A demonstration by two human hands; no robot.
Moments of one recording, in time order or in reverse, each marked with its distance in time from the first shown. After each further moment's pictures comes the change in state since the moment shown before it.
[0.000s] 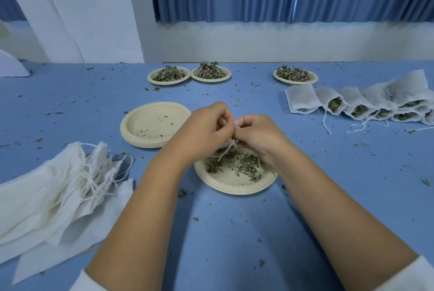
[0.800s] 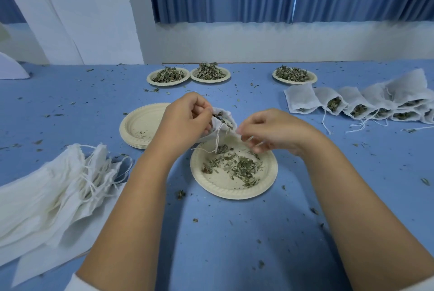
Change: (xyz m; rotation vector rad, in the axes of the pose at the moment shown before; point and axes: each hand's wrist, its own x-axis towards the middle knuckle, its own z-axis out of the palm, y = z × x) left_hand 0.005 -0.016 -0.015 -0.206 0.248 -0.125; right_hand -0.015 -0.028 -0.042 -0.293 -0.240 0.056
